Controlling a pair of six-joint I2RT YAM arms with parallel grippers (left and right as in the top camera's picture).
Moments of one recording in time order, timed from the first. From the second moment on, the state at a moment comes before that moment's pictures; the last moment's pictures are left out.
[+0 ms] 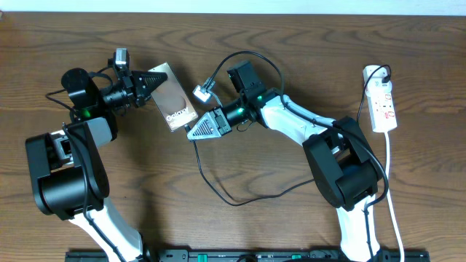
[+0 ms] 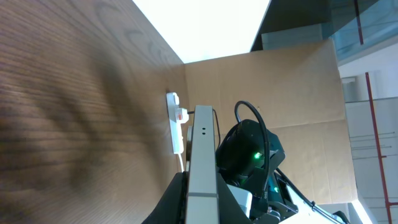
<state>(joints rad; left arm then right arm) 0.30 1.99 0.95 0.93 1.43 -1.27 0.58 2.17 1.46 -0.19 -1.38 0.25</state>
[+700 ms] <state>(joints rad) 0.30 1.99 0.95 0.93 1.43 -1.28 0.58 2.18 1.46 -0.19 -1.38 0.26</state>
